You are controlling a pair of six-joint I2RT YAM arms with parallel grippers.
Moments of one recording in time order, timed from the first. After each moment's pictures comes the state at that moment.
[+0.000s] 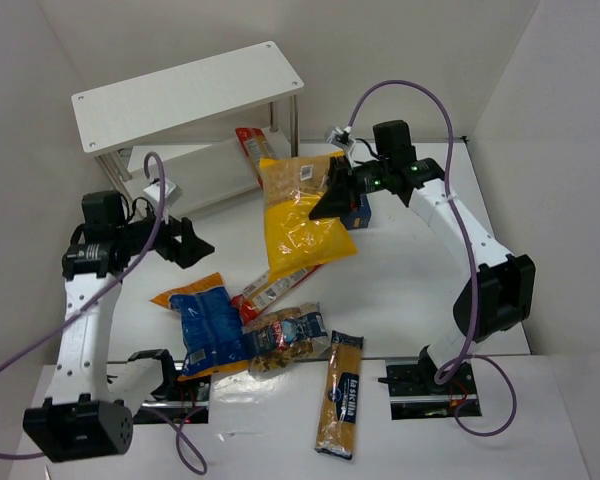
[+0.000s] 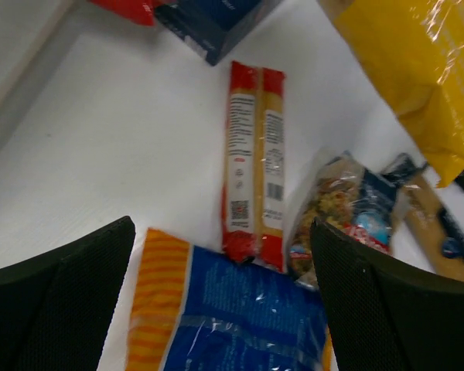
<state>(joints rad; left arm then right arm) 0.14 0.93 1.02 -0.76 0.80 0.31 0.34 1.59 1.51 -0.55 -1.35 -0.16</state>
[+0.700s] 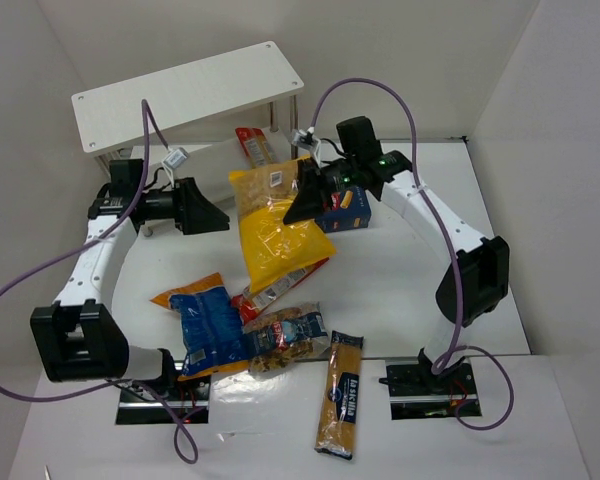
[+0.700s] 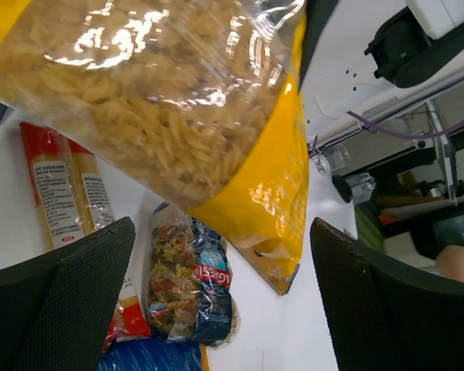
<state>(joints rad) 0.11 1.34 1.17 -0.59 1.46 0.00 0.47 1.71 1.65 -0.57 -1.34 -0.12</state>
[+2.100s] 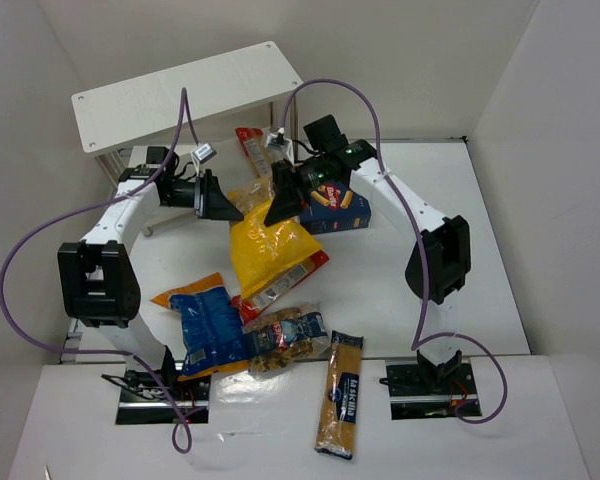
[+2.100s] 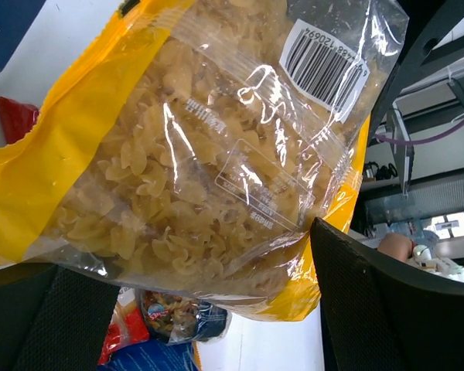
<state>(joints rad) 0.01 1.70 1.41 -0.87 1.47 0.19 0.56 1.98 1.94 -0.76 -1.41 -0.21</state>
